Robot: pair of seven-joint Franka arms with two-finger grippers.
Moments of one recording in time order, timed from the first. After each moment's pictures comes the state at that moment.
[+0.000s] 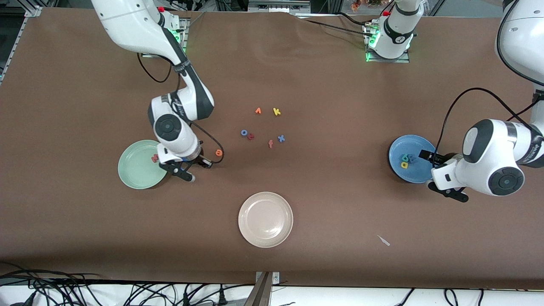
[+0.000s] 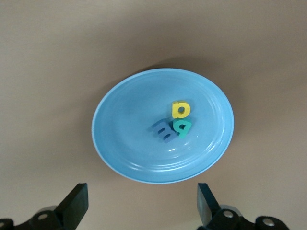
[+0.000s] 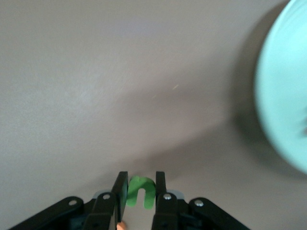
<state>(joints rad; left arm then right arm) 0.38 0.65 -0.45 -1.46 0.34 1.61 0.20 0.53 0.55 -0.15 -1.80 0.06 2.31 0.74</state>
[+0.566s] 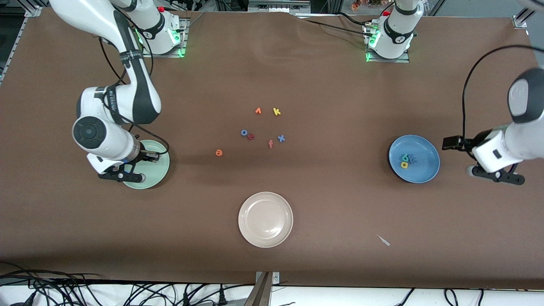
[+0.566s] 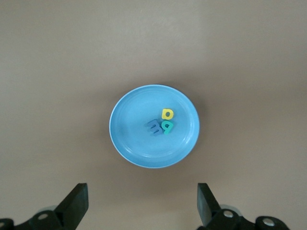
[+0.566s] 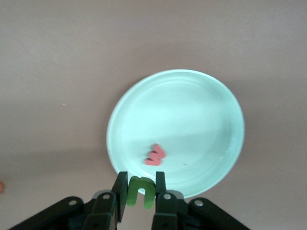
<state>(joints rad) 0.19 0.28 -0.19 -1.56 0.09 1.66 0.20 0.51 0.43 -0.38 -1.81 0.06 2.08 0.17</state>
